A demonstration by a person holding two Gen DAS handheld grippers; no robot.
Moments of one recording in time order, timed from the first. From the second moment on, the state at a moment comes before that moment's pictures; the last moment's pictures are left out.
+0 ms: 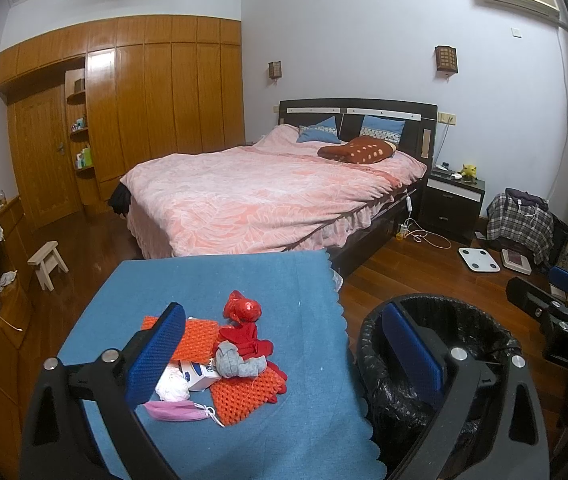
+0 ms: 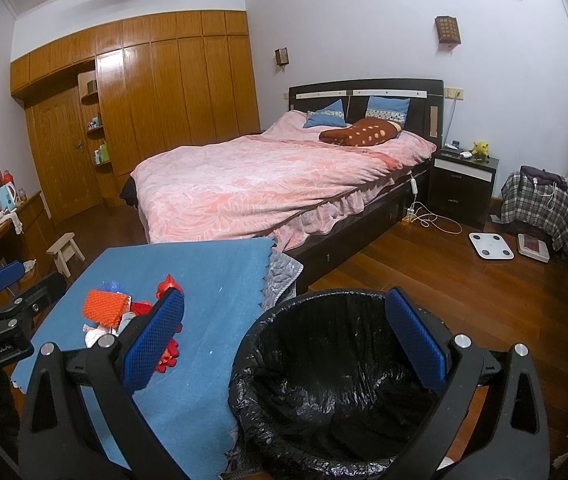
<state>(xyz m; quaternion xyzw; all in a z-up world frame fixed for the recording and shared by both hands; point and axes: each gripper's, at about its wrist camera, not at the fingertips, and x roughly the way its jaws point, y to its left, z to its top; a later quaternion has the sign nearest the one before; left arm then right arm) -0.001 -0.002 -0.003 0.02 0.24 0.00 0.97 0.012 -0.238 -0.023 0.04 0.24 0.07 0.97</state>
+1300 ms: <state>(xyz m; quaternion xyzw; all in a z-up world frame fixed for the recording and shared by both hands) 0.009 0.051 -0.031 0.02 0.25 0.04 0.97 0.039 -0.182 -0.063 0.03 0.26 0.11 0.96</state>
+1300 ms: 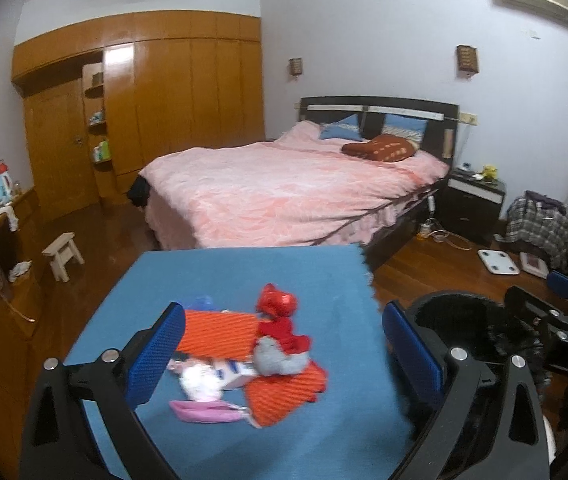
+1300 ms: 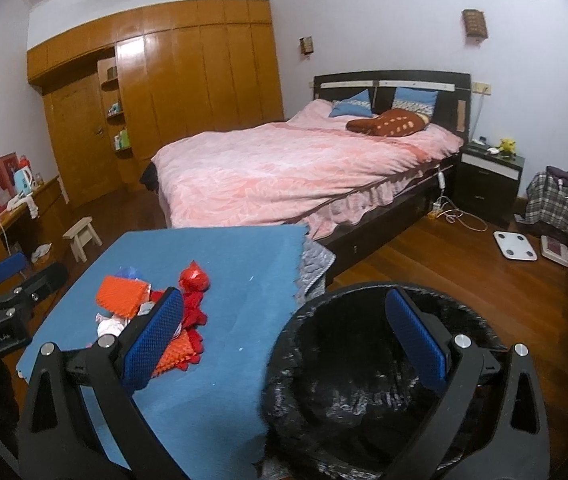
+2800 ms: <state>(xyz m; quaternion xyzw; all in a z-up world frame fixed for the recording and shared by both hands) 0.074 0.169 -0.194 -0.02 0.38 0.06 0.92 0.125 -0.034 -0.178 -0.02 0.34 0.20 0.92</state>
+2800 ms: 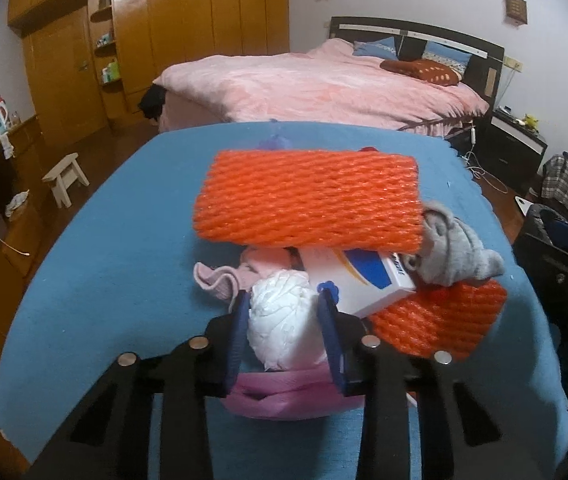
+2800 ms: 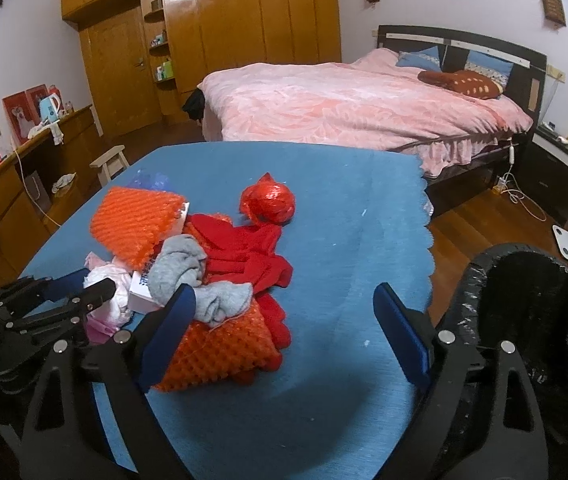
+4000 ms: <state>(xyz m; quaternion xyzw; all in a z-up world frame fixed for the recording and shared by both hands) 0.060 0.179 -0.146 -0.03 0.33 0.06 0.94 0.128 0.025 -0.187 -0.07 0.36 0.30 0.88</state>
